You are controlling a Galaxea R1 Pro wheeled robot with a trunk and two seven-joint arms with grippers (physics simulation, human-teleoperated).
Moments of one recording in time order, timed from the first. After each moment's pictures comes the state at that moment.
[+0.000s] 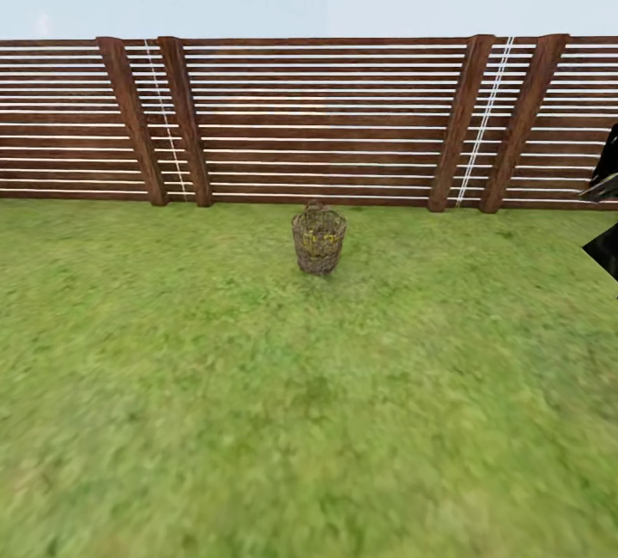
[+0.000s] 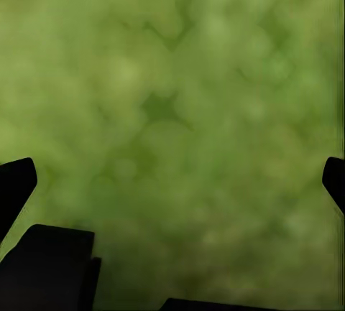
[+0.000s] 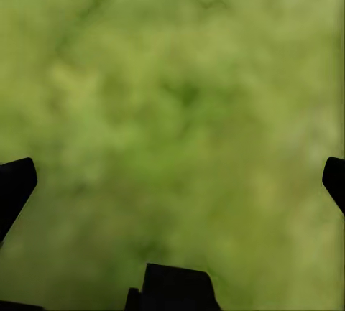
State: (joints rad) left arm -0.19 -0.05 0.10 -0.48 0.15 0.23 0.00; right arm -0.07 -0.04 0.06 -0.51 0.09 -0.09 0.03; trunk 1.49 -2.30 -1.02
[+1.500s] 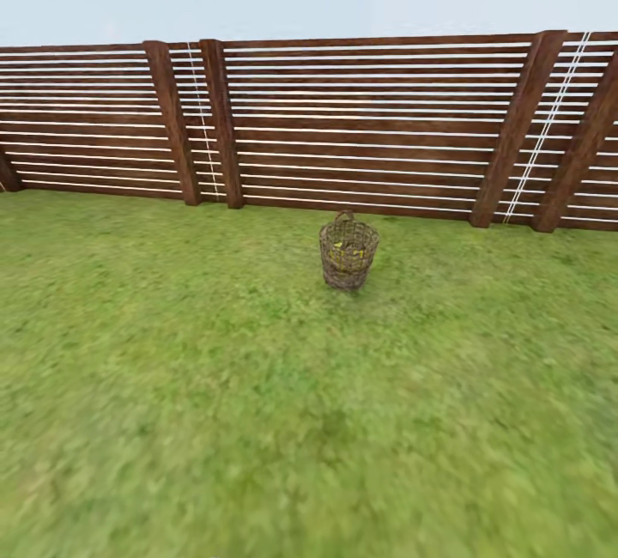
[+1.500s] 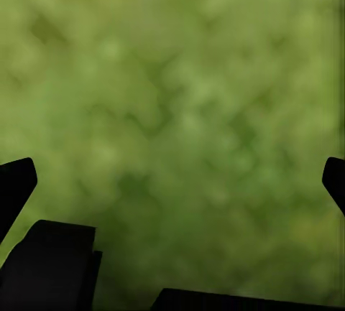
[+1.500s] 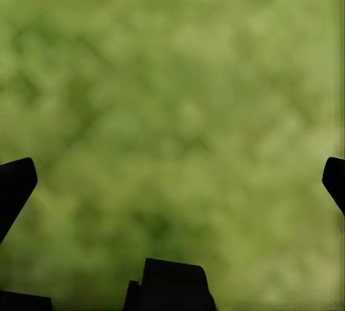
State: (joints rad) left arm -0.19 -0.05 0.10 -0.49 0.15 0.22 -0.01; right arm -0.07 -0.04 0.06 -0.51 0.09 -0.09 0.03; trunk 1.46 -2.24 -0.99
